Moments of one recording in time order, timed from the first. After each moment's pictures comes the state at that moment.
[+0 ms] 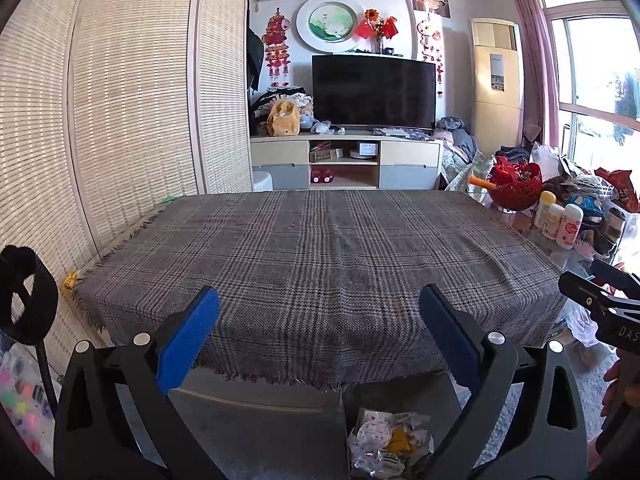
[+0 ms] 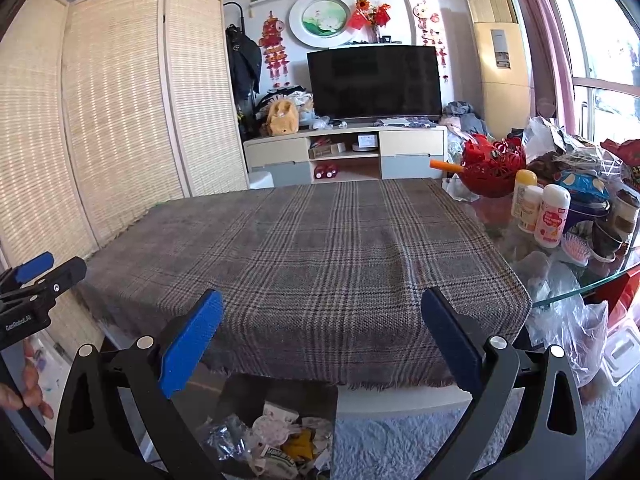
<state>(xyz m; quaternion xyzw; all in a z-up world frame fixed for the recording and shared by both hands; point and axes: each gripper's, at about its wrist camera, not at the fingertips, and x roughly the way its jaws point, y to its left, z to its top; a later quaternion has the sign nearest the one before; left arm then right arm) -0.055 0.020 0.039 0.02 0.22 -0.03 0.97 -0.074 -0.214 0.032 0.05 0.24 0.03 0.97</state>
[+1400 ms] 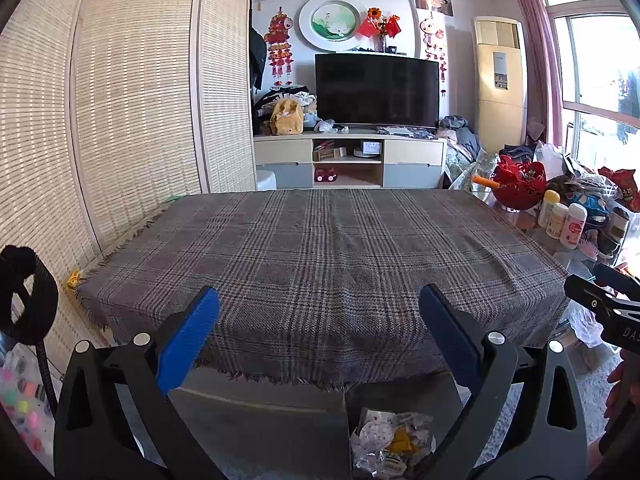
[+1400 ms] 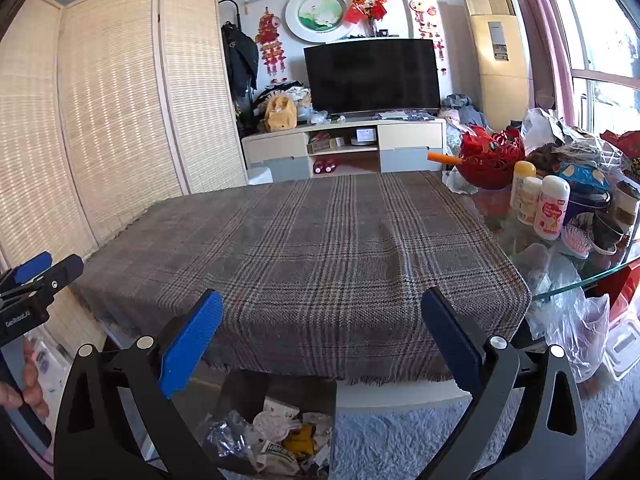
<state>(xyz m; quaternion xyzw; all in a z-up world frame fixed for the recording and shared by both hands) -0.049 0.024 0.040 0.02 0.23 -0.03 0.97 -0.072 -0.225 0.028 0.06 0.25 0.03 0.97</state>
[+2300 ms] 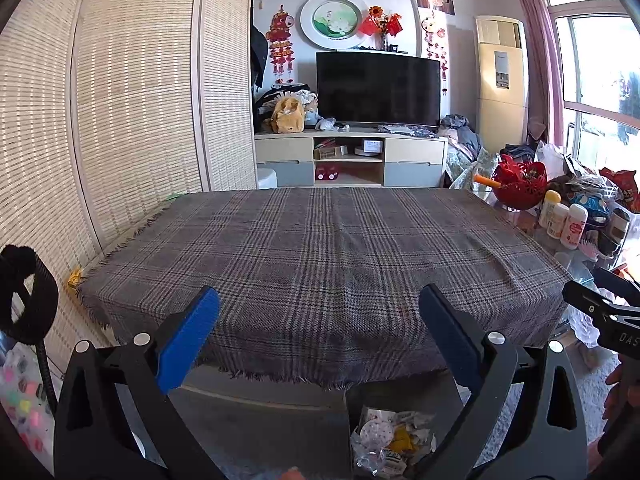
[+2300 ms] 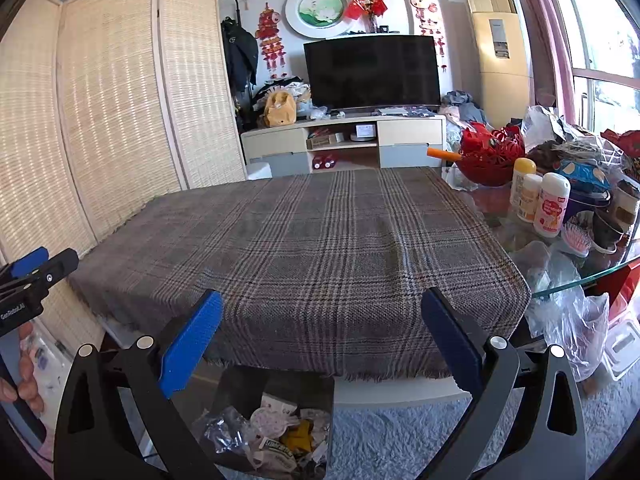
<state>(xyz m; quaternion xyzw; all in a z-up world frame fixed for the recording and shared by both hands) -0.049 0.028 0.041 0.02 0.23 -0.03 0.97 -0.071 -0.225 0.024 0.06 0.26 0.03 0.96</state>
